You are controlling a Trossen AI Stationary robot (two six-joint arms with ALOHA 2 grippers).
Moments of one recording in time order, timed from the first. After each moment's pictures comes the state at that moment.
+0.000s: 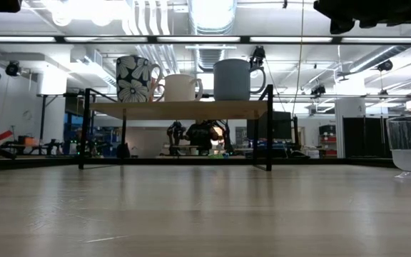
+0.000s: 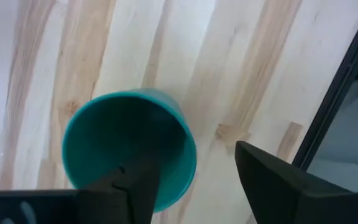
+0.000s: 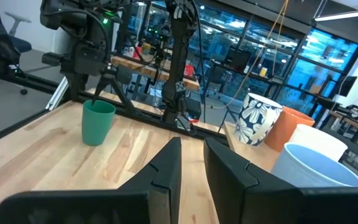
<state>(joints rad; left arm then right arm) -0.74 1.73 1.47 -1.16 -0.07 -1.06 0.16 0.56 0.34 0.23 0.10 -0.32</state>
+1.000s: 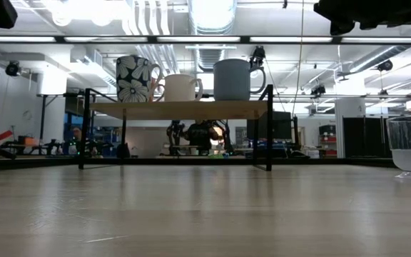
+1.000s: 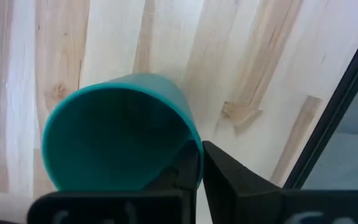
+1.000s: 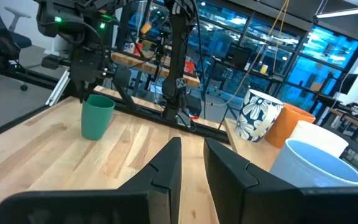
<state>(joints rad) -0.74 1.77 1.44 -1.16 0.02 -1.00 0.16 0.56 0.34 0.22 0.10 -0.32</state>
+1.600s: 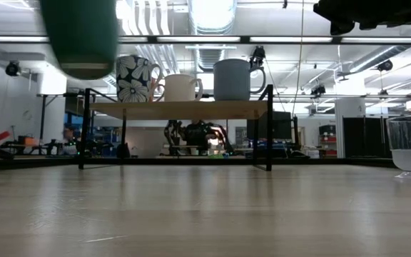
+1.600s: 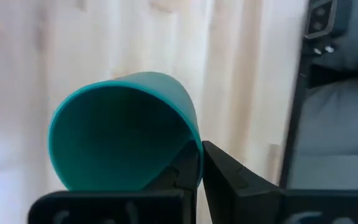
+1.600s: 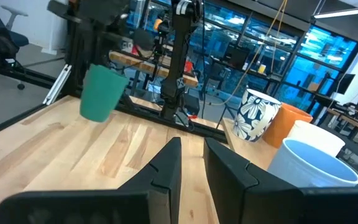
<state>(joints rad) -0.55 1.75 1.84 -1.38 -0.08 -0.66 0.16 0.56 0.34 0.22 0.11 -0.33</state>
